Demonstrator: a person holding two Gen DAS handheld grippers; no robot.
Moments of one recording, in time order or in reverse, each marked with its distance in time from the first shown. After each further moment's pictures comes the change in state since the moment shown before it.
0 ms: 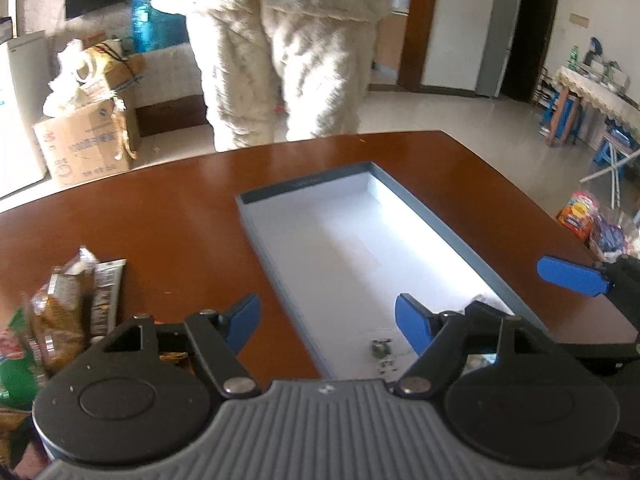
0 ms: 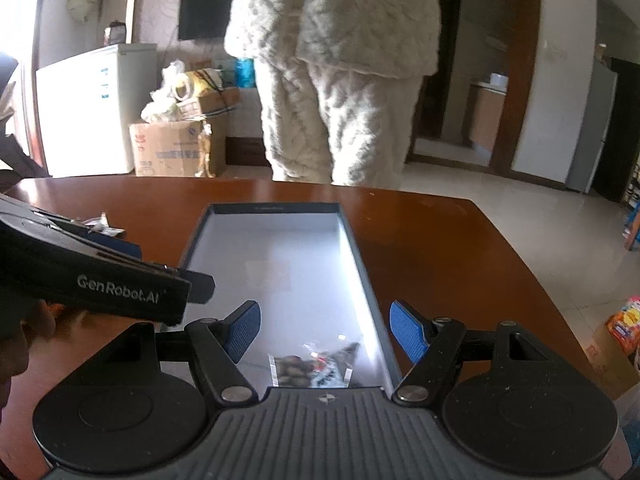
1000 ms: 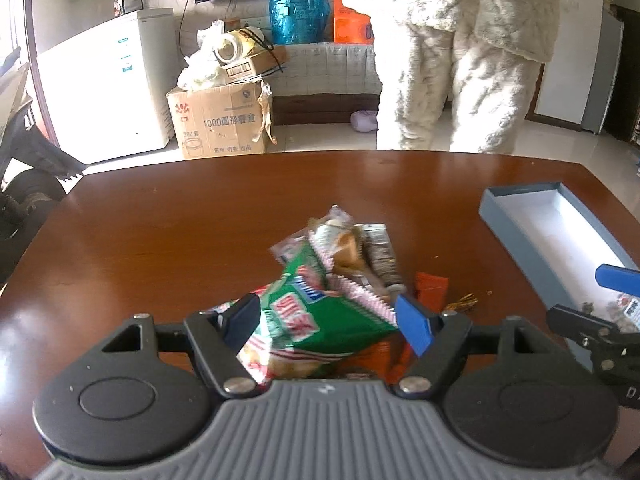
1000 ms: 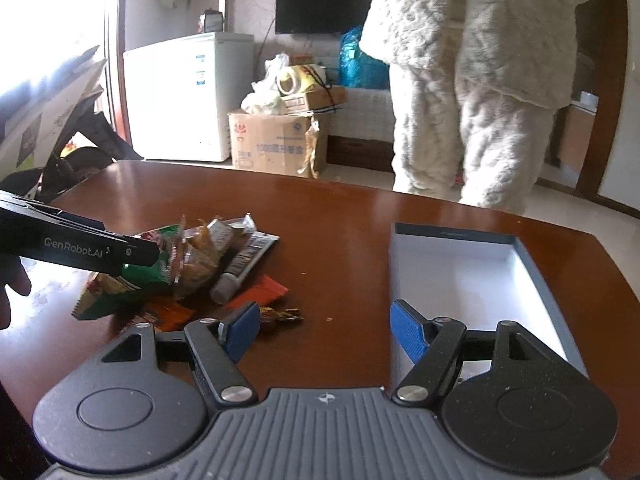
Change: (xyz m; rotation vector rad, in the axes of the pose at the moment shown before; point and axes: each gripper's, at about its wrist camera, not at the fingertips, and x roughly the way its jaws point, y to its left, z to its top) left arm -0.106 0.191 -0.061 -0.153 -0.019 0.290; right arm 0.005 0.143 0.028 -0.099 0.011 0.241
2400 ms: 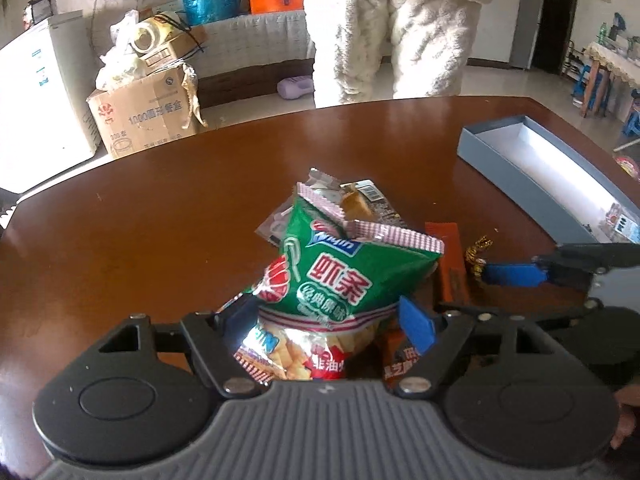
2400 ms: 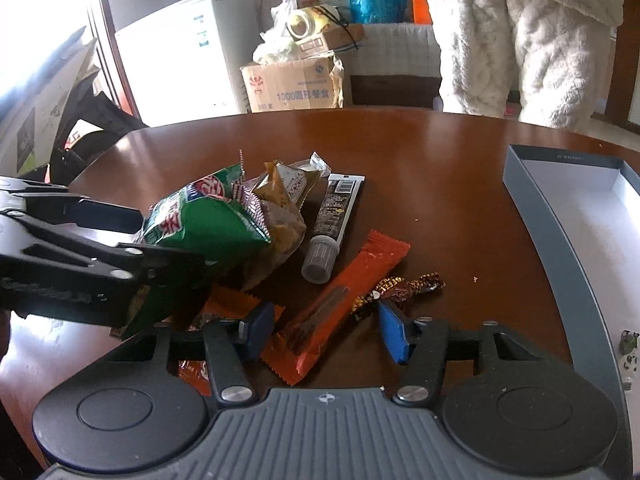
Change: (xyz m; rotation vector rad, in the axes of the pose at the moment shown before) left arm 0.051 0.044 0.006 0.204 0.101 -0.200; right arm 0.095 0.071 -0.007 0.126 0.173 0.088
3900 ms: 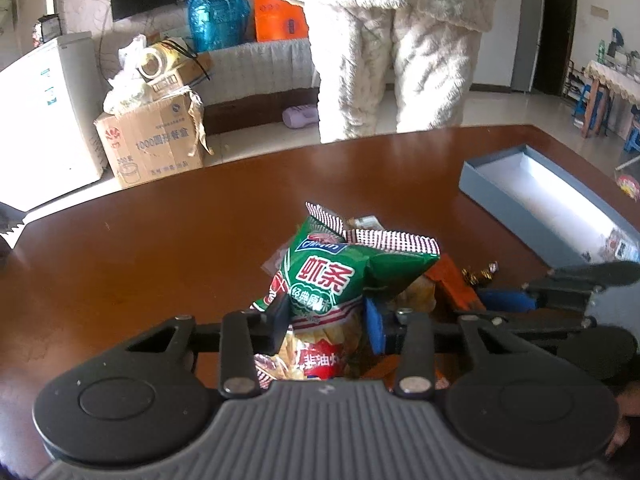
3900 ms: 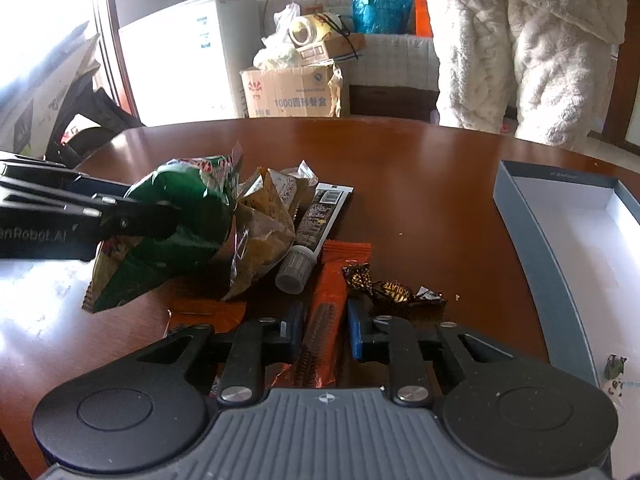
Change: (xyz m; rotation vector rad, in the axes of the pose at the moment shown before) left arm -0.011 0.000 0.011 -0.019 -0.098 0.022; right arm 0.000 -0.008 0.001 -0.046 -0.037 -0.023
